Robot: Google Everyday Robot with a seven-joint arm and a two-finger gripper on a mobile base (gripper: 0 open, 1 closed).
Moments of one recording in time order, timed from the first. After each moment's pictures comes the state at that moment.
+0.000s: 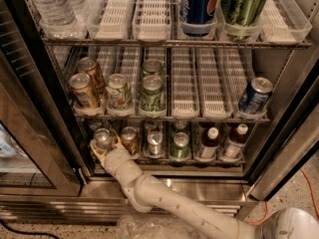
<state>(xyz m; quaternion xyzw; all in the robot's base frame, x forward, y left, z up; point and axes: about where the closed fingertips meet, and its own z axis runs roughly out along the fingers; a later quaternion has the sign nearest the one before) 0.621 0.199 0.601 -0.27 0.62 0.21 0.71</state>
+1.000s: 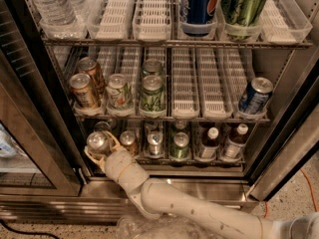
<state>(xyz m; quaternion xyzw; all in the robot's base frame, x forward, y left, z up) 0.569 0.187 0.660 -0.33 0.59 0.20 0.71</state>
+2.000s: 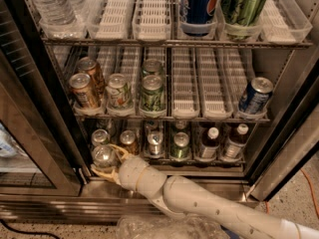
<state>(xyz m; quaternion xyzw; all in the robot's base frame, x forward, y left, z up) 0.518 0.162 0.656 -0.40 0.58 0.27 0.65</state>
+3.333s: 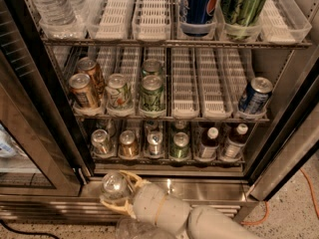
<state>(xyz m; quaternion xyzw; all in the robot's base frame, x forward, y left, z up) 0.416 0.115 0.671 -0.42 0.59 0.30 0.62</state>
